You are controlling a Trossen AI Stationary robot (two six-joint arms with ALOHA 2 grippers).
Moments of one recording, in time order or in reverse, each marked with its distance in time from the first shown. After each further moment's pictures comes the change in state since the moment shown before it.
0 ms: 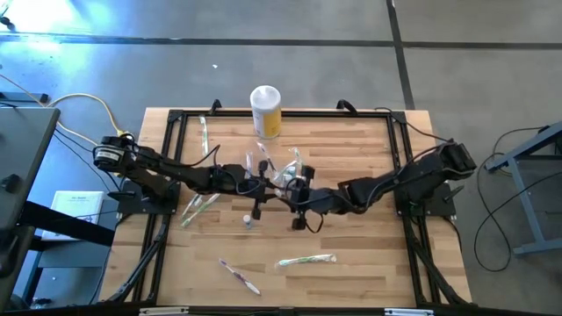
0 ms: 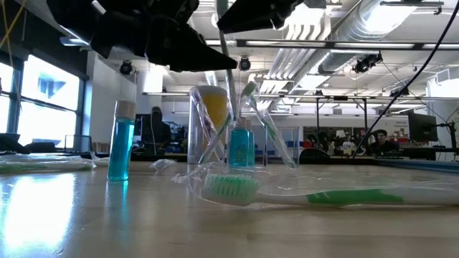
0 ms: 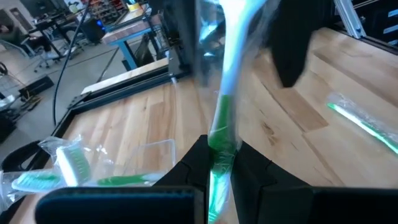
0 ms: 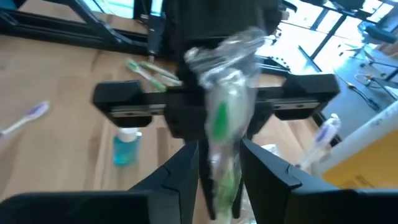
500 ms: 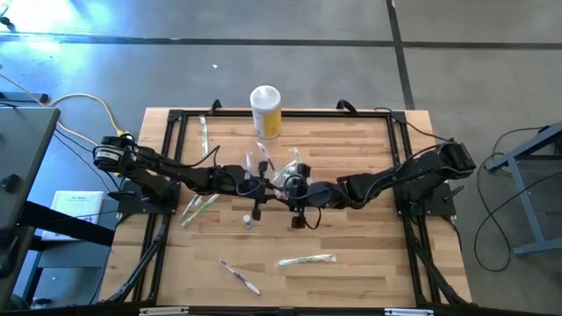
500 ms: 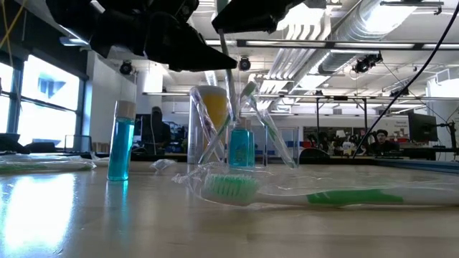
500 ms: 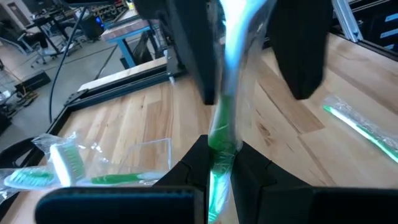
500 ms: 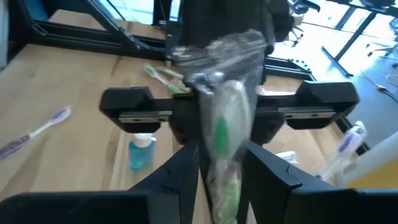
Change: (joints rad) left arm -0.001 0.000 0.000 -0.002 -0.012 -0.027; right arm -0.044 0.000 0.000 0.024 -0.128 -0.004
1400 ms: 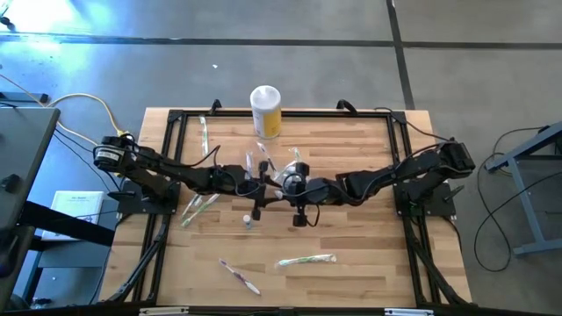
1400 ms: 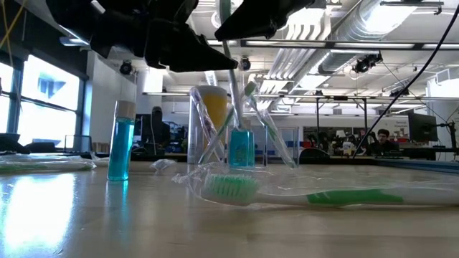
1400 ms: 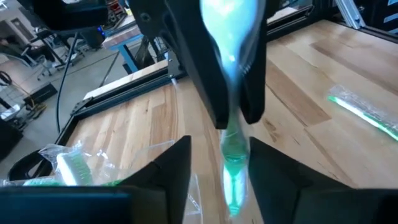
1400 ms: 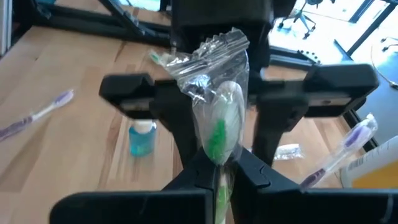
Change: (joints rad) left arm 0.000 0.001 0.000 0.000 0.008 0.079; right arm -0.027 0.000 0.000 -0.042 -0.064 -0.021
